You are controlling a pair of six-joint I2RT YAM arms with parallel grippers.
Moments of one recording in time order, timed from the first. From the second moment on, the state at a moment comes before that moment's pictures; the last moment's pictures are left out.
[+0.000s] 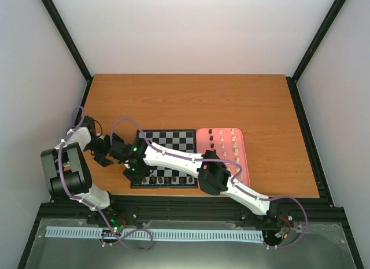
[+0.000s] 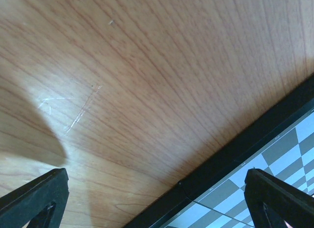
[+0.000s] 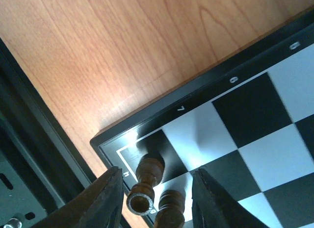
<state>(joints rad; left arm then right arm) 0.32 1.54 0.86 -0.83 0.42 -0.62 1.27 2.53 2.43 -1.23 -0.11 0.27</state>
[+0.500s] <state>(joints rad) 0.32 1.54 0.86 -0.83 0.42 -0.62 1.13 2.23 2.31 -1.21 0.05 0.28</state>
